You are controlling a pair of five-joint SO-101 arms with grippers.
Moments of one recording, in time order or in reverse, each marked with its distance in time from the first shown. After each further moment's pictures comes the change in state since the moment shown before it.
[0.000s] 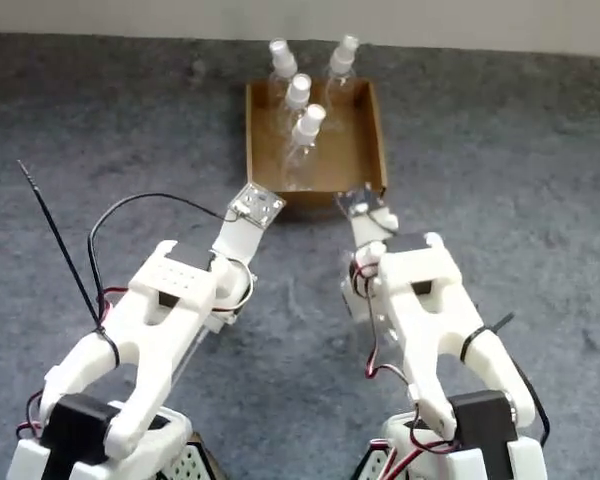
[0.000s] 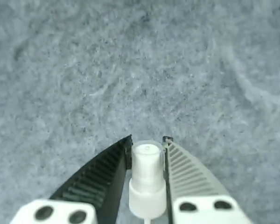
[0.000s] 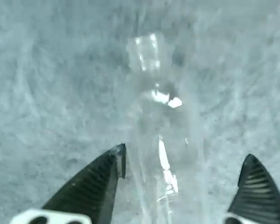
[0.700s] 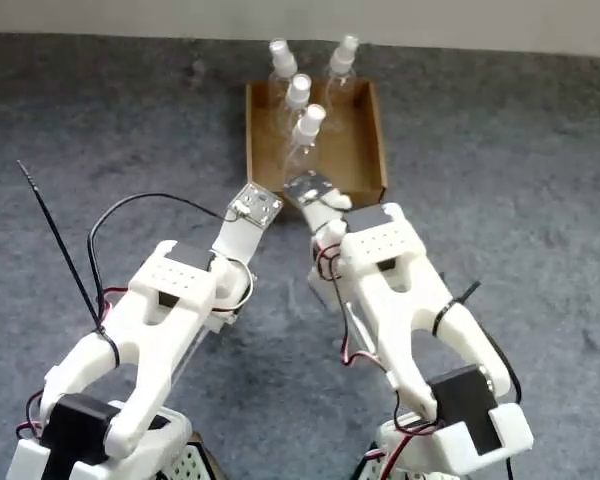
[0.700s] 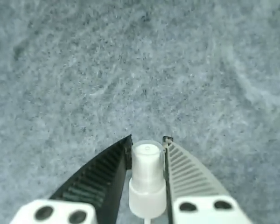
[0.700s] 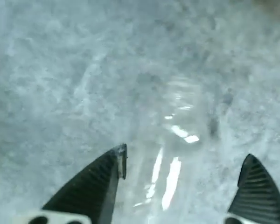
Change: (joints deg) left arm 0.0 0.0 0.0 0.0 0.0; right arm -10.2 7.6 -11.4 8.8 5.1
